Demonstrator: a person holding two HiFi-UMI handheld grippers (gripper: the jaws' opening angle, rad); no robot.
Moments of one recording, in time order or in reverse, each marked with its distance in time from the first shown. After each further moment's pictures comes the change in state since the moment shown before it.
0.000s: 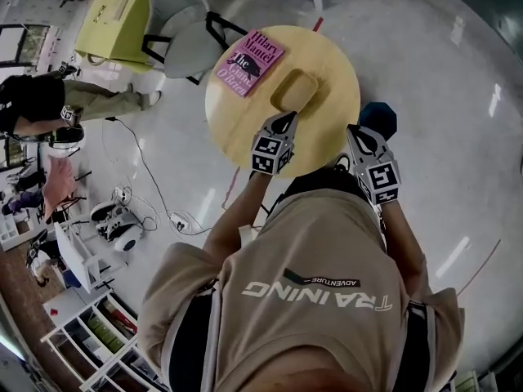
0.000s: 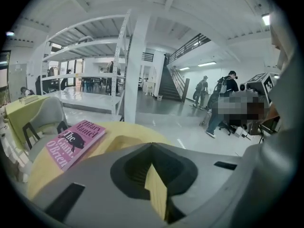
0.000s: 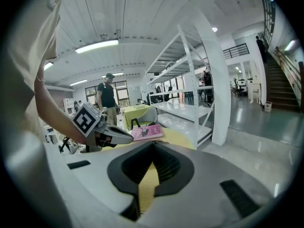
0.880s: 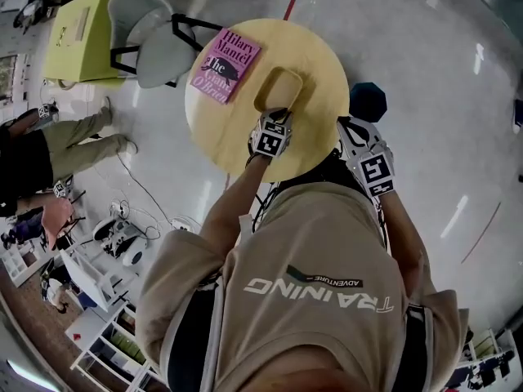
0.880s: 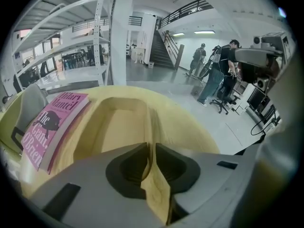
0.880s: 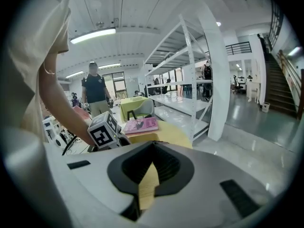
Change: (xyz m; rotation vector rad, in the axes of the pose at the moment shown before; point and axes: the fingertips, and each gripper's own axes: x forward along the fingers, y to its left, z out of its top) left arm 0.091 0.025 -0.092 0.101 0.393 -0.102; right arm 0.034 -0.020 -0.004 -0.020 0.090 -0.036
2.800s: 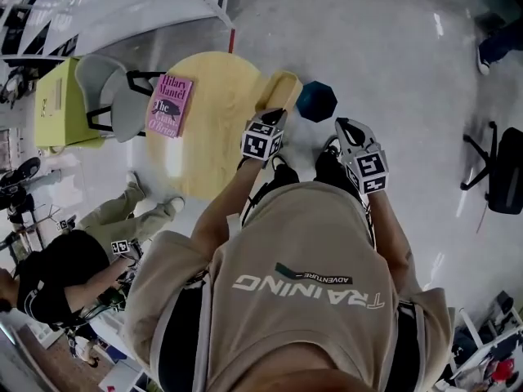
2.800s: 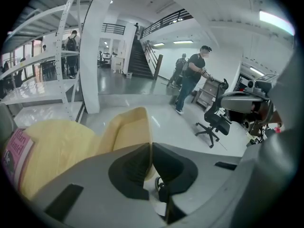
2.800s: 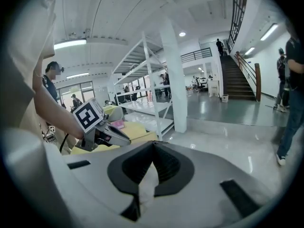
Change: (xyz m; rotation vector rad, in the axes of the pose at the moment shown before) left arm 0.020 -0.203 0.128 0.129 -0.096 -0.189; right arm -0.181 -0.113 -0.094 0.231 -0.089 -0.326
